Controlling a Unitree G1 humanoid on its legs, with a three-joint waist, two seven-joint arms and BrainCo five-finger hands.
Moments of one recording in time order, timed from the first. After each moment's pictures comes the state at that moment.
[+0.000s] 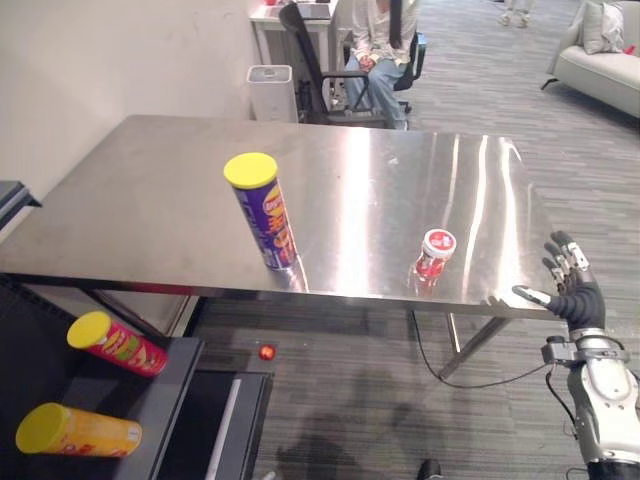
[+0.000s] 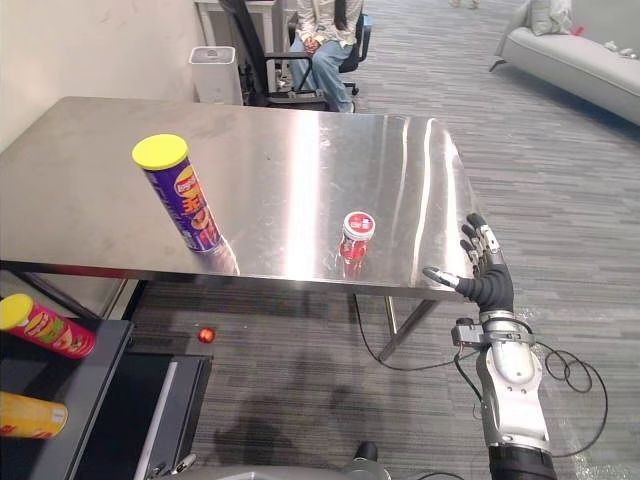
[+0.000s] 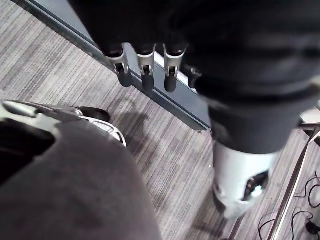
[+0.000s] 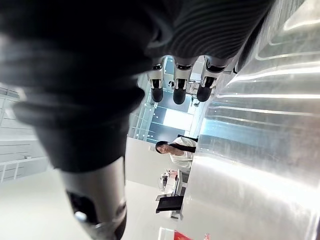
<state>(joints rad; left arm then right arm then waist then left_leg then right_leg) 0.31 0.12 0.08 0.91 -0.42 -0.06 0.07 0.05 -0.39 -0.24 0.06 0.23 -0.27 0.07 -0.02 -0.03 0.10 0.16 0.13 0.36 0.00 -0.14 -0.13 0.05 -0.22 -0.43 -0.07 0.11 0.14</state>
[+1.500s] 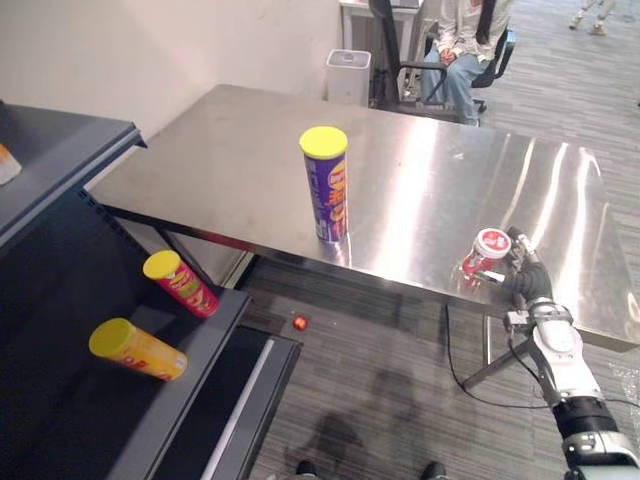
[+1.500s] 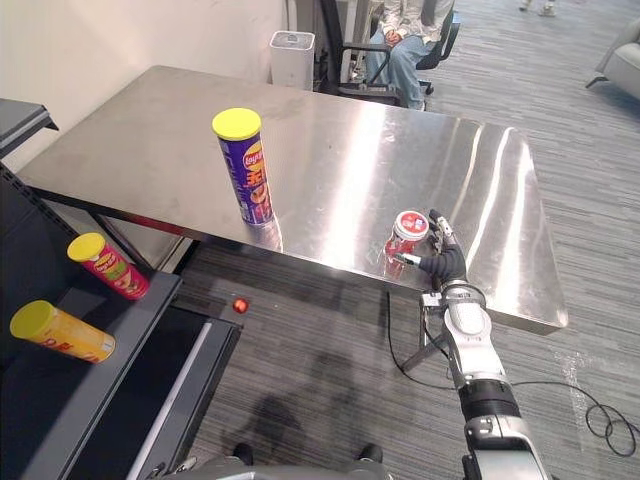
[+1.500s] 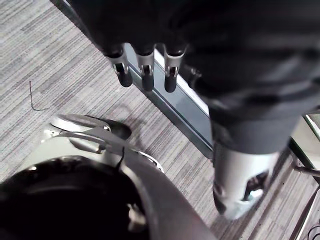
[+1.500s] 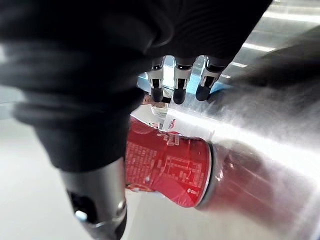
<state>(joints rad) 0.34 0.13 0.04 0.87 -0.42 -0.06 0.07 -0.28 -0.41 -0.07 0.45 0.15 -0.25 -0.04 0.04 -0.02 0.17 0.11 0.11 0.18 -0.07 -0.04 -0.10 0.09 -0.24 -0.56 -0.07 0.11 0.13</state>
